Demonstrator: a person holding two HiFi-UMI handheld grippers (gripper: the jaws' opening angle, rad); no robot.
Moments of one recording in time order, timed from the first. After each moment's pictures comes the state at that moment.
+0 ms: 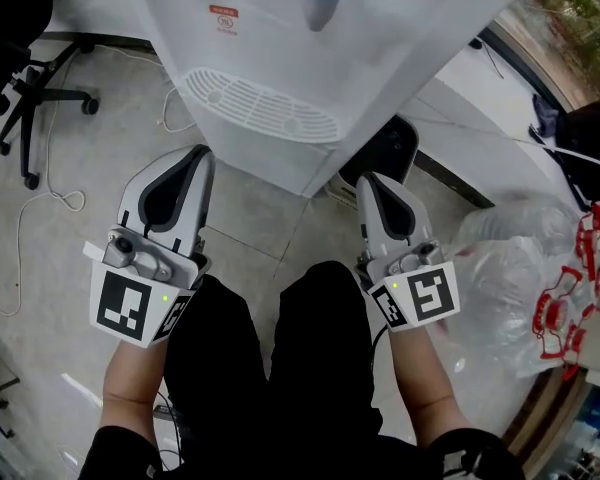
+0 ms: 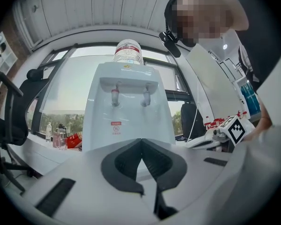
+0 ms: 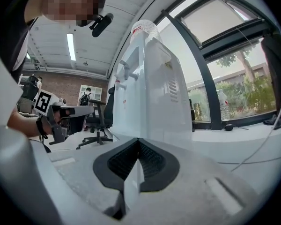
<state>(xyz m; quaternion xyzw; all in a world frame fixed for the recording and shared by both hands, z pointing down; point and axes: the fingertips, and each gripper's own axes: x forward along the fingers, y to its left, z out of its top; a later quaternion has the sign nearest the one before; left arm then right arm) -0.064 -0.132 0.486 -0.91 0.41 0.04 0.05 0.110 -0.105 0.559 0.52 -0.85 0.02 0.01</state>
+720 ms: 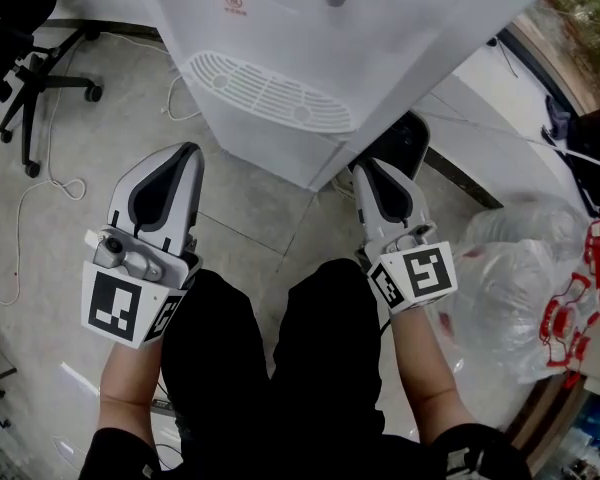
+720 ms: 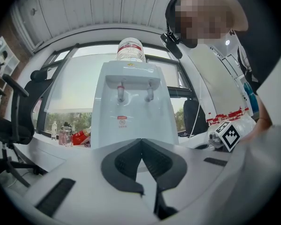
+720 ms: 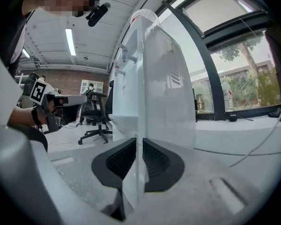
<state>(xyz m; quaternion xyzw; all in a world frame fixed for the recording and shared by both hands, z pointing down) -0.082 -0.130 0.504 -0.90 0.43 0.02 0.05 0.106 -0.126 0.603 0.51 -0.86 0.04 0.05</state>
